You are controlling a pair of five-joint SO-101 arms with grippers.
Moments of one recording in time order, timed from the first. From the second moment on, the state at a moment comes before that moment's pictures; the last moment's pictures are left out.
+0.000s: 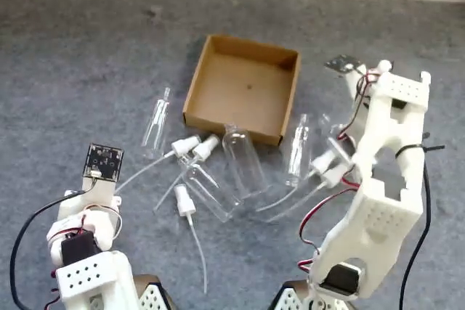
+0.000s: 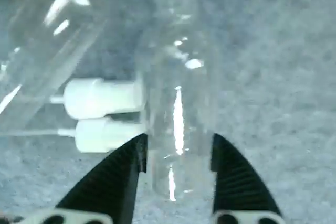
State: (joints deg) left arm -28.7 -86.9 96.2 52.3 -27.0; right arm 16.2 28.1 -16.7 88.2 53.0
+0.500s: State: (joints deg) left arm -28.7 -86.9 96.2 52.3 -27.0; right arm 39.7 29.4 -17.5 87.1 44.4
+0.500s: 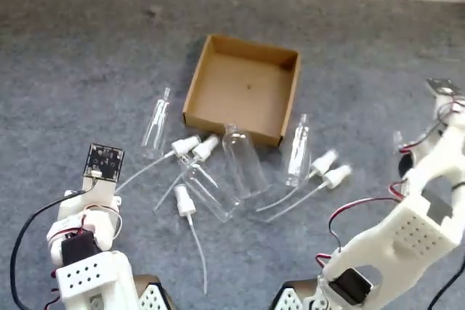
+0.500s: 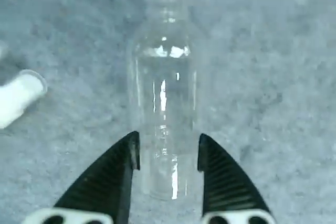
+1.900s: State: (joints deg) left arm -28.7 -86.9 96.2 52.3 -27.0; right arm 34.1 42.9 -35.5 91.0 42.7
